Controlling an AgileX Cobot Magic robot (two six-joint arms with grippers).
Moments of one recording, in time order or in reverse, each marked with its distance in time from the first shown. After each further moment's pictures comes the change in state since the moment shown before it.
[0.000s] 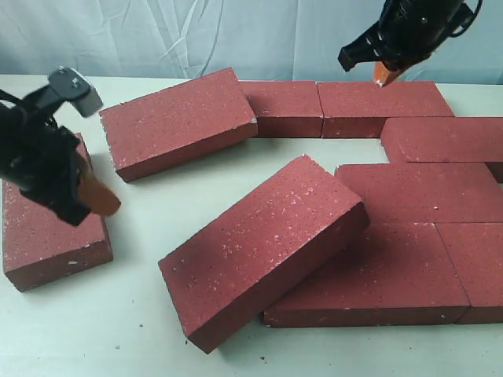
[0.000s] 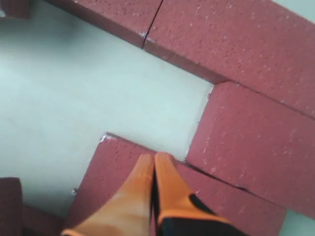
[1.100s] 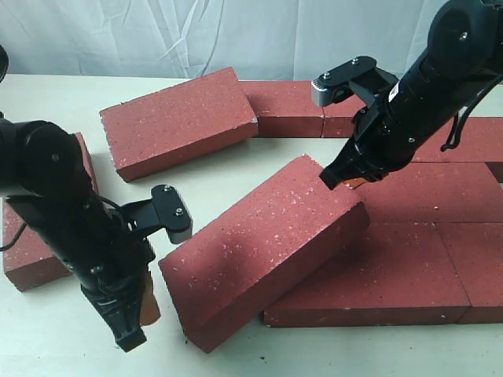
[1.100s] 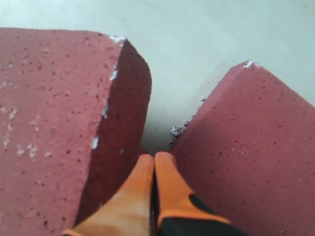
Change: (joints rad) left arm -0.428 0.122 0.132 0.187 -0.124 -0.254; right arm 0.101 -0.172 0.519 0.253 -0.247 -0.269
